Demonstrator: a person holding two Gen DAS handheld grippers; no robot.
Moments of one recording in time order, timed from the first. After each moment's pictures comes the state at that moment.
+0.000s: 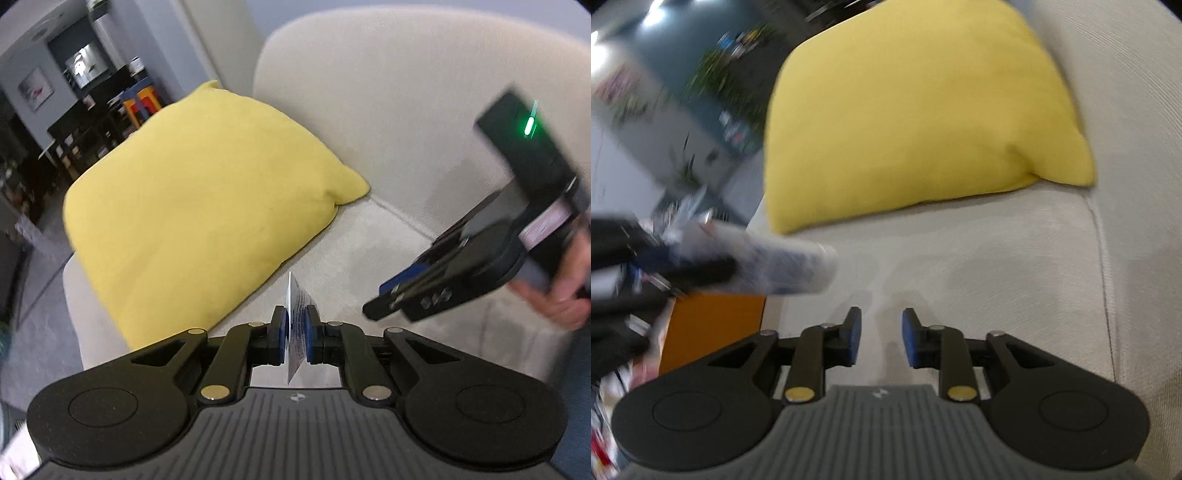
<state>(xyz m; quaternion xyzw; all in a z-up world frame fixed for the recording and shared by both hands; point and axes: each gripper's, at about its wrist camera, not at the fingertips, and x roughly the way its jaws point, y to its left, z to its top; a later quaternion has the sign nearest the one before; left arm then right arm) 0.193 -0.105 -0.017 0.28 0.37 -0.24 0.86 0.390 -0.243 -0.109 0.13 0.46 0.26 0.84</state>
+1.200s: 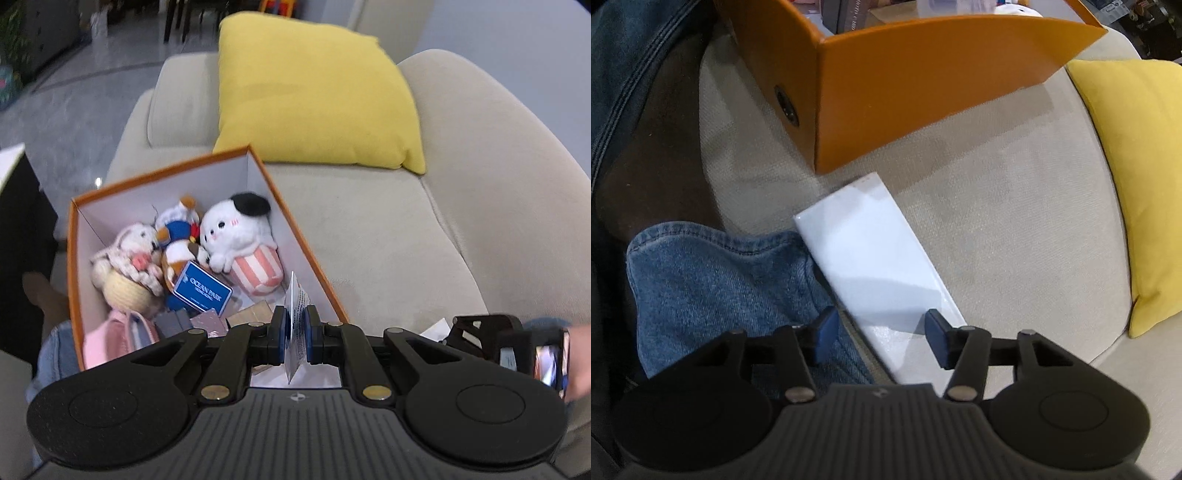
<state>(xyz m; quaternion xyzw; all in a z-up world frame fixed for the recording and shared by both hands) 0.130 0.062 0.008 -0.04 0.49 -0.14 0.86 0.187 -0.056 -0.157 -0.51 0.46 0.38 0.62</state>
